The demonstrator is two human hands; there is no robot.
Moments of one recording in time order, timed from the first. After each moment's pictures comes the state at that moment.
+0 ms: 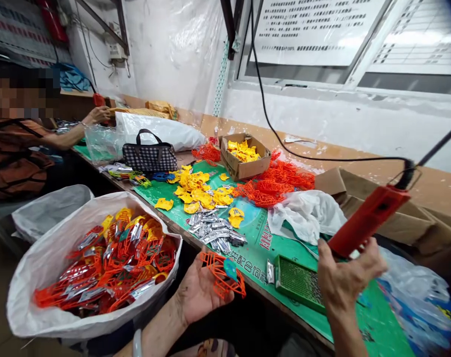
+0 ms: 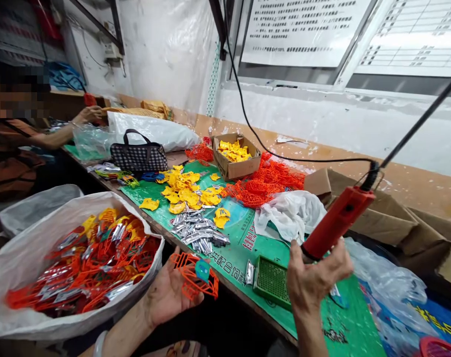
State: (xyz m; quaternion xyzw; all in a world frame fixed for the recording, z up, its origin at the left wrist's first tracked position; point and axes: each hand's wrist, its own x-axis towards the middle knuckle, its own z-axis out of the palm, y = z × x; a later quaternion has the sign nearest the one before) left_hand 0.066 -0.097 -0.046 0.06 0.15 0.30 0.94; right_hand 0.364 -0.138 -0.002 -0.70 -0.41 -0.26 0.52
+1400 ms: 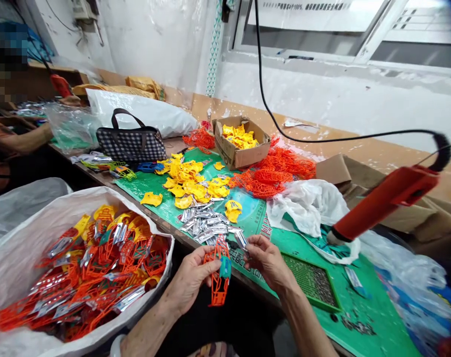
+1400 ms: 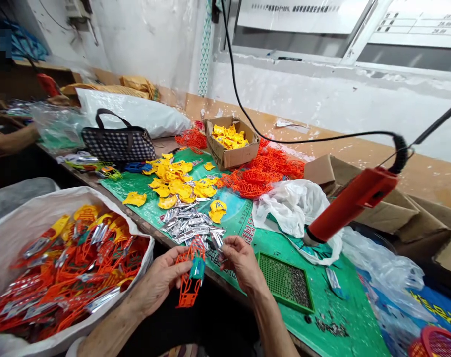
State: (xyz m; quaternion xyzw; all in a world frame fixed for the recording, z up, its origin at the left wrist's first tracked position) left_hand 0.069 -0.073 -0.036 0.40 0.38 0.39 0.74; right_hand 0.273 -0.087 -0.038 -0.56 -0.39 0.51 0.51
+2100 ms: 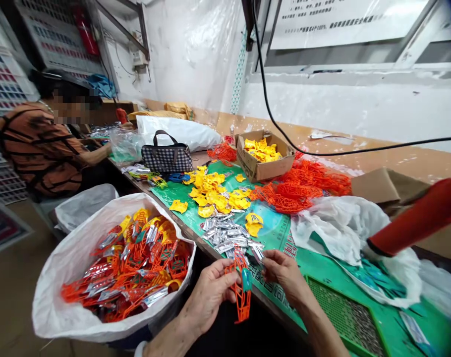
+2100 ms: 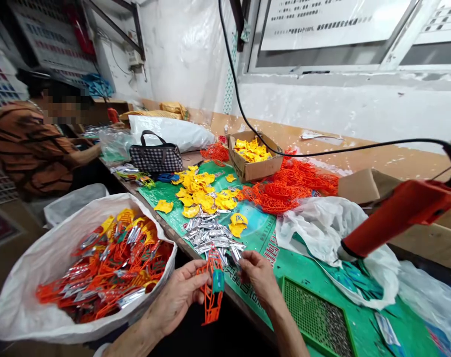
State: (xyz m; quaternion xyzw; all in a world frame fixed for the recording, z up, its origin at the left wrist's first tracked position) left_hand 0.074 -0.091 -0.026 0.33 0.38 0.44 0.74; right_hand 0.274 -0.066 -0.053 -0.61 -0.39 0.50 0.48
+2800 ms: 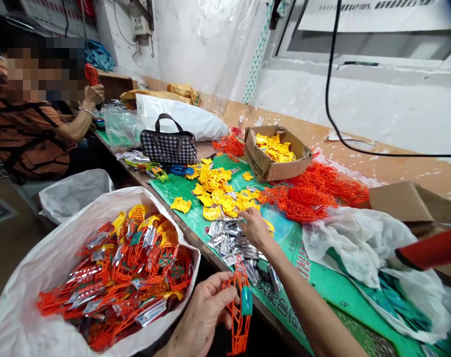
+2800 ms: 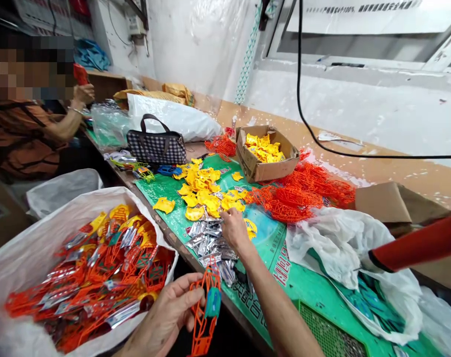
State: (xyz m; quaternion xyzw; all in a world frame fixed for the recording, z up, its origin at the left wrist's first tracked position) left_hand 0.049 -0.078 -0.048 0.28 0.39 0.43 0.76; right_hand 0.214 0.079 -0.035 -0.64 -0.73 0.14 0.22
